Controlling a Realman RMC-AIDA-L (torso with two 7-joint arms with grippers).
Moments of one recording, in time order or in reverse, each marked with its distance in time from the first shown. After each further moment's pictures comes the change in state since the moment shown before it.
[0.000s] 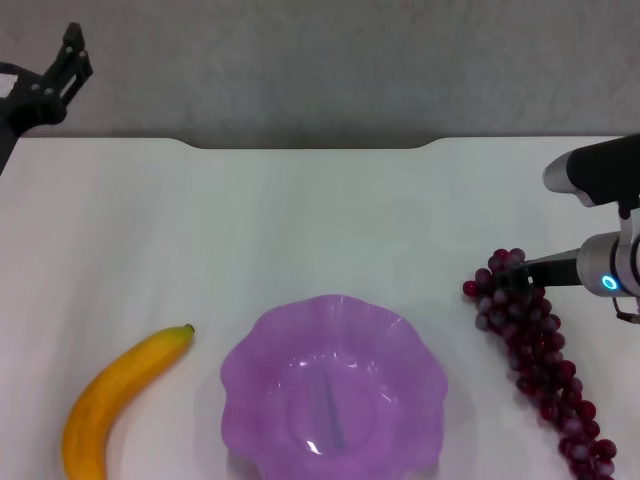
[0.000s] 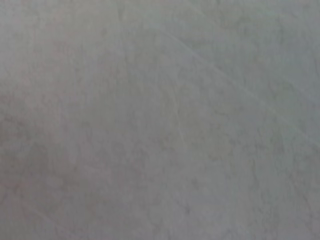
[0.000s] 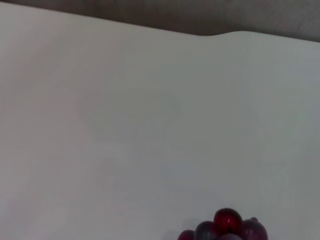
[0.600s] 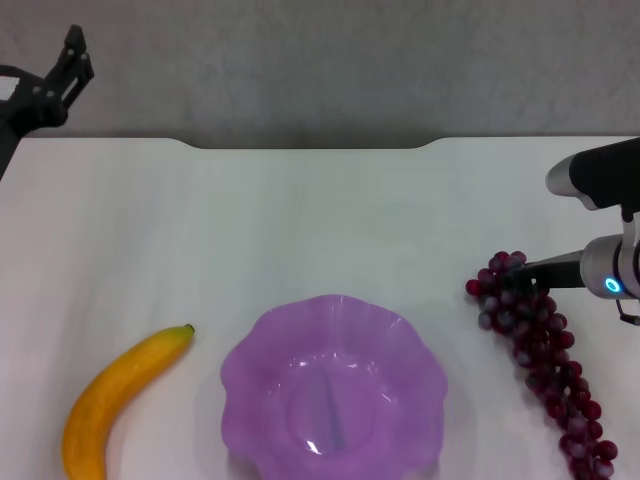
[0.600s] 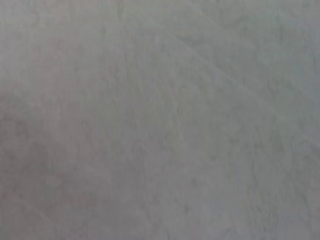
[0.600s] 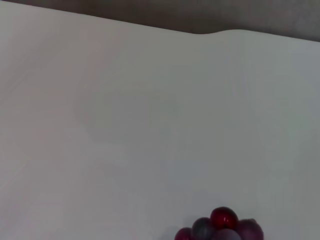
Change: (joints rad) left arm 0.002 0.000 0.003 0.001 0.000 0.000 0.000; right arm -0.006 0.000 -0.002 0.001 -0.006 -0.008 -0.006
